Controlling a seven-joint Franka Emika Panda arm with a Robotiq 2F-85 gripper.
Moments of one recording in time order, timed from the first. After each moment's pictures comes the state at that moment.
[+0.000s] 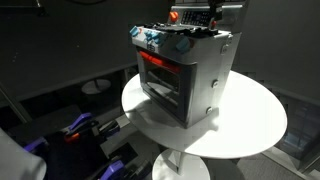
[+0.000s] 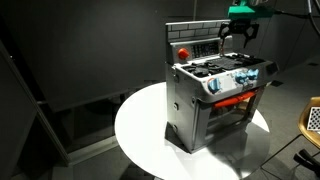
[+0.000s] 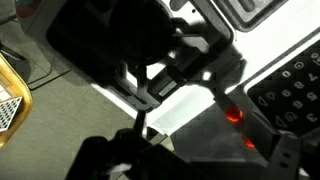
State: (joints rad) arm 0.00 0.22 -0.05 -1.76 -0.19 2.13 0.95
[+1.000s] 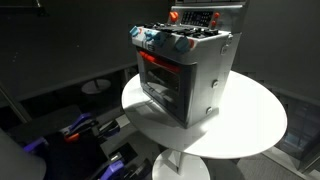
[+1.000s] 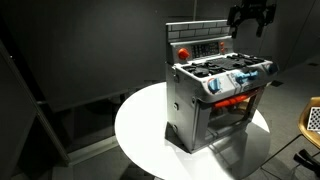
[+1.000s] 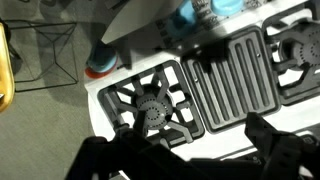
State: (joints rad) arm 0.03 0.07 -0.01 -1.77 -0.02 1.79 0.56
